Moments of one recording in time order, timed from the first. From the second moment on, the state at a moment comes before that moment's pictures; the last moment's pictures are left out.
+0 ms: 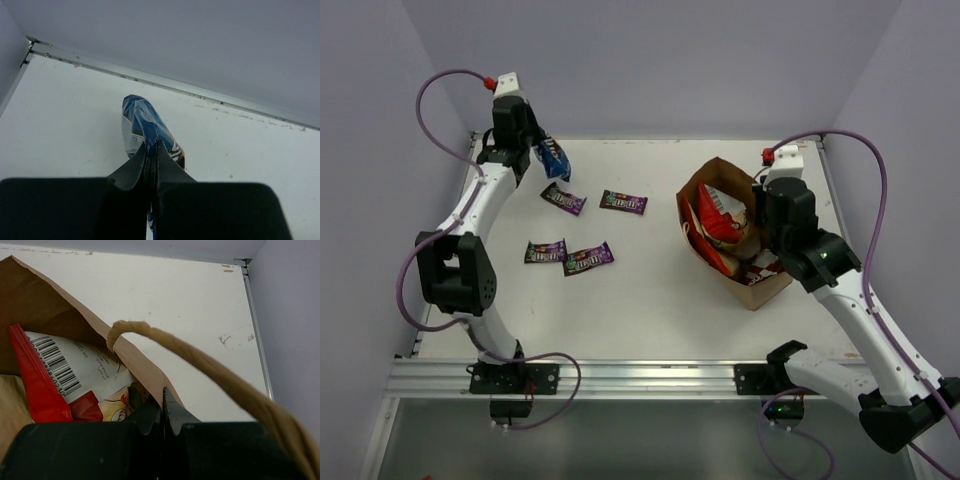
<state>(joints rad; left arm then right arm) -0.11 1.76 1.59 -0.17 -0.23 -0.28 0.49 0.99 1.15 -0.59 0.55 0.08</state>
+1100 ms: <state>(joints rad) 0.11 1.33 0.96 -0.09 -0.11 -0.41 0.49 0.99 1.15 -0.59 0.49 0.05</state>
